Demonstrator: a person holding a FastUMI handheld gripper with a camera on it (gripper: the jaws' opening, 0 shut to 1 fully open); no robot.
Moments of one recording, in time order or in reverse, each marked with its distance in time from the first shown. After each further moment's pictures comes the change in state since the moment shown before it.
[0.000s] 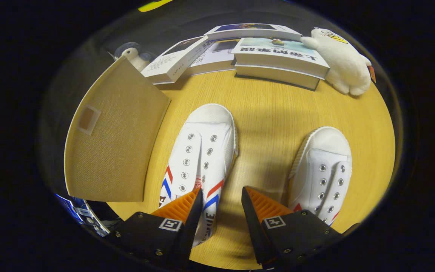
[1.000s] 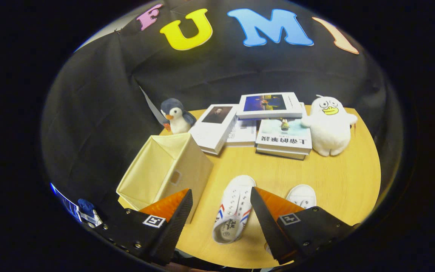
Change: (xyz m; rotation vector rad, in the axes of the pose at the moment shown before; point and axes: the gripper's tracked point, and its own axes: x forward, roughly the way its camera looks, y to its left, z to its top) arm -0.139 0.054 0.070 -0.076 -0.356 0.034
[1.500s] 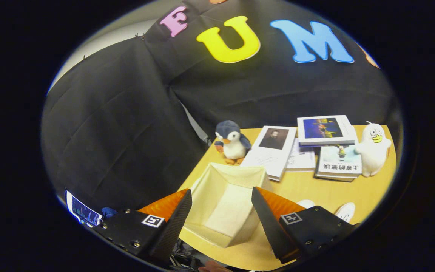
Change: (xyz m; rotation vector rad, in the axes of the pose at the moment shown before) arm -0.013 0.137 0.088 -0.032 -0.126 0.225
